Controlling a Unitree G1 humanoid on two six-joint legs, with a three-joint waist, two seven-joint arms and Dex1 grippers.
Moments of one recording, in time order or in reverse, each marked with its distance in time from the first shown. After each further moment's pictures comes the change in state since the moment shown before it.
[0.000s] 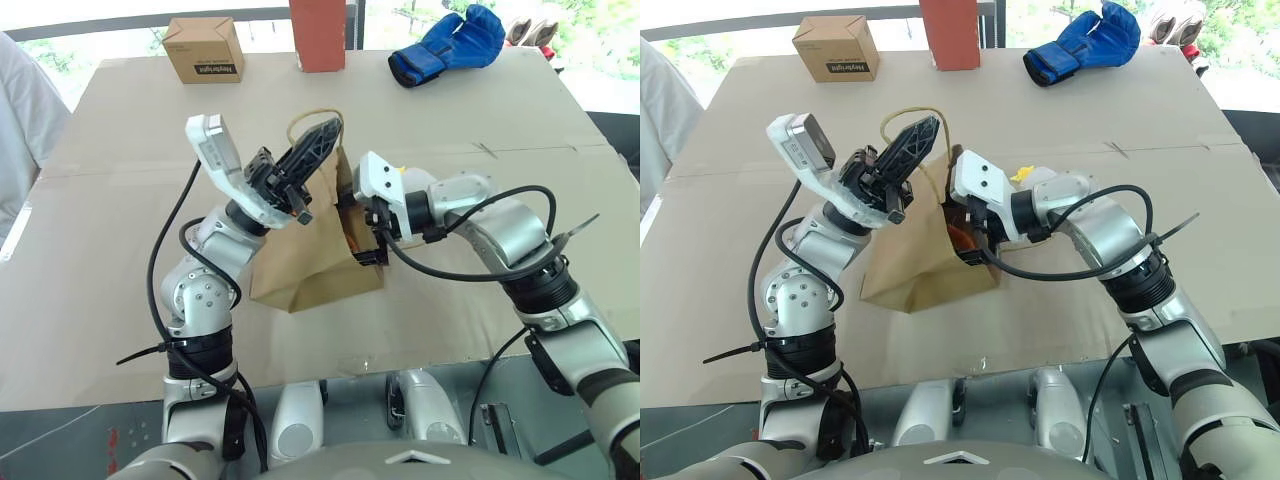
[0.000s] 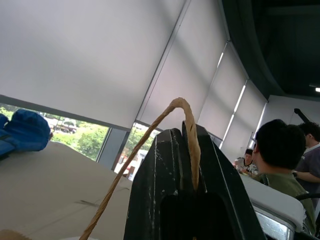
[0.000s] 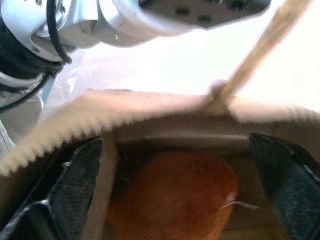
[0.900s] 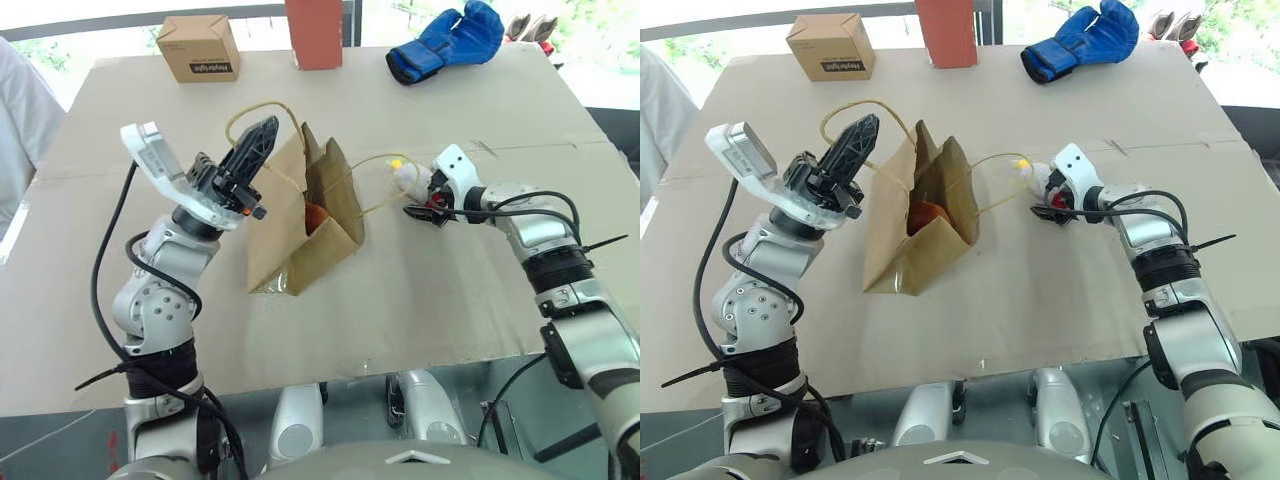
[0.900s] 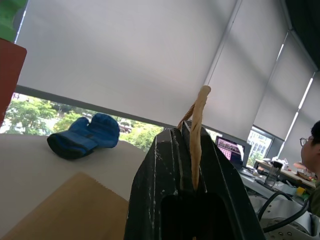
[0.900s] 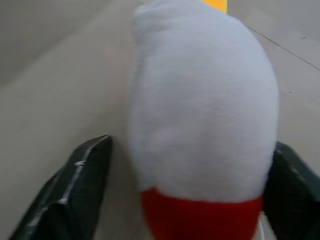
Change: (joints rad) left arm 0.099 0.130 0.123 -0.016 0.000 -0.062 0.062; right arm -0.046 -0.052 -0.178 0.688 -0.249 -0.241 -0.283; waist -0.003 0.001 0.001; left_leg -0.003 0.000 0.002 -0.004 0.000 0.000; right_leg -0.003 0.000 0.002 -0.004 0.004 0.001
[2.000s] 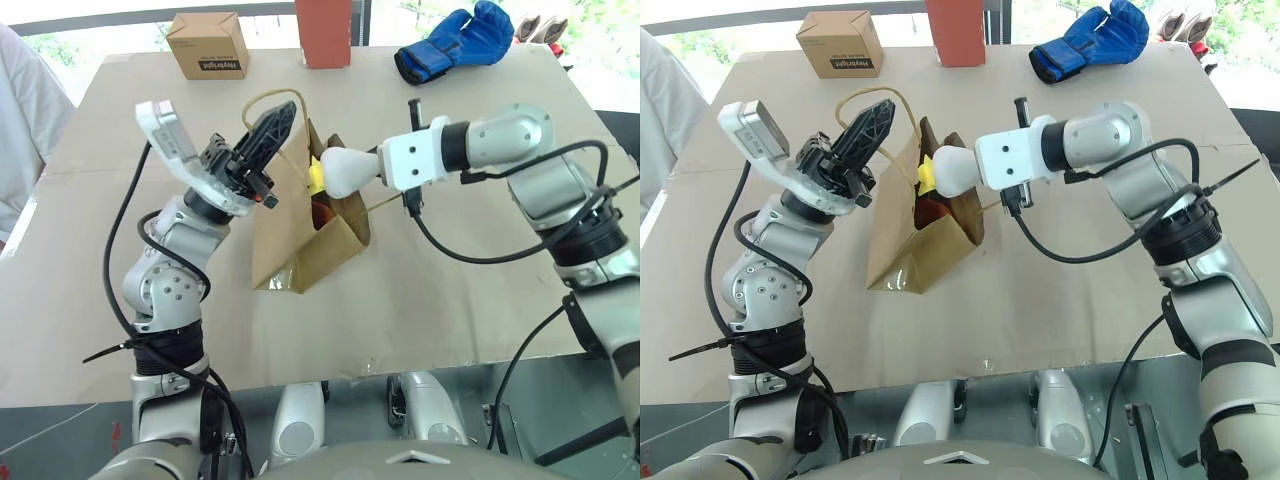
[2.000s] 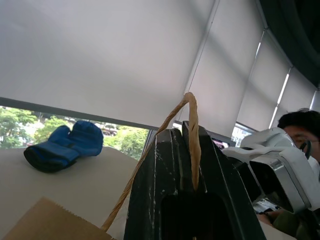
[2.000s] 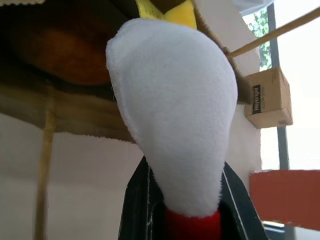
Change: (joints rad) left arm -0.107 -0.013 -0.058 0.067 0.018 -0.011 -0.058; right arm -0.265 -0.125 0.243 -0.377 -0.247 -0.548 0.354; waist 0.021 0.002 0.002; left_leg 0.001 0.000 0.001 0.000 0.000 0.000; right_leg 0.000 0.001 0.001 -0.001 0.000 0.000
